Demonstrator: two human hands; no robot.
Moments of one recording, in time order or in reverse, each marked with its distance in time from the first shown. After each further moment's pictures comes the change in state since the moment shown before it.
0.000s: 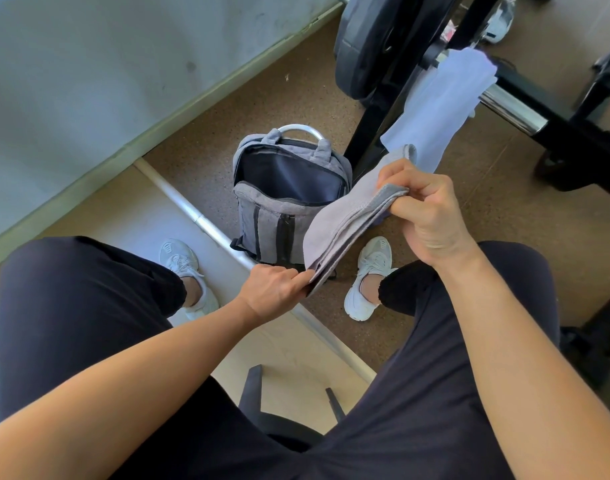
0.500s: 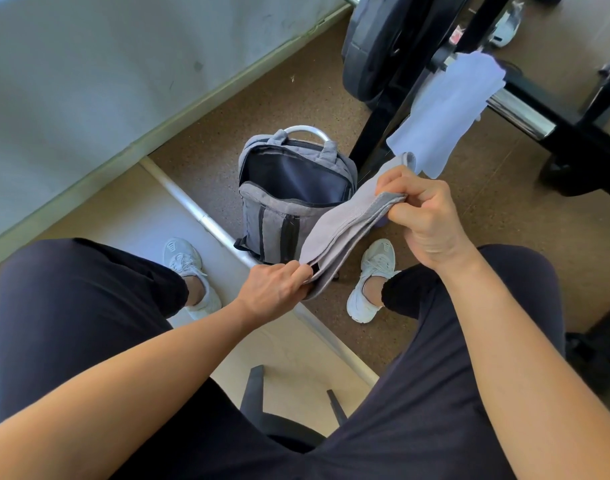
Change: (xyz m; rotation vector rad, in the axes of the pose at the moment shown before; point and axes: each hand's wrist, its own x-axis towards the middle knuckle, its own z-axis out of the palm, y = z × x) left_hand -0.001 -0.001 -0.010 -0.018 -0.015 -0.104; right_hand 0.001 0.001 0.006 -0.048 -0.063 0.008
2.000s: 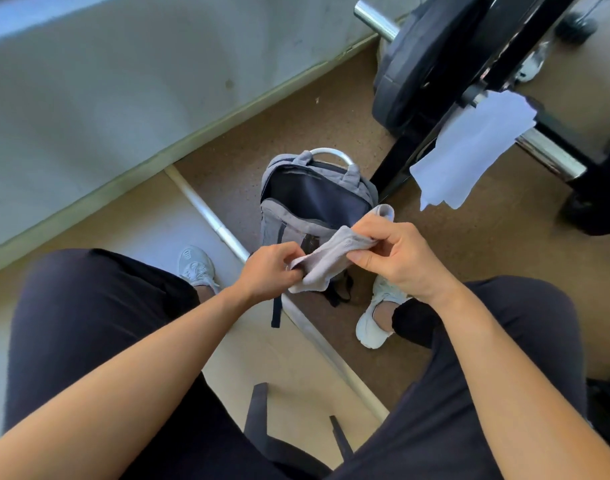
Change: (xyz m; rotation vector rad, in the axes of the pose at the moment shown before) left_hand 0.034 -0.047 -0.048 -0.608 -0.279 -0.585; right_hand 0.014 0.016 0.034 -0.360 -0.267 0.083
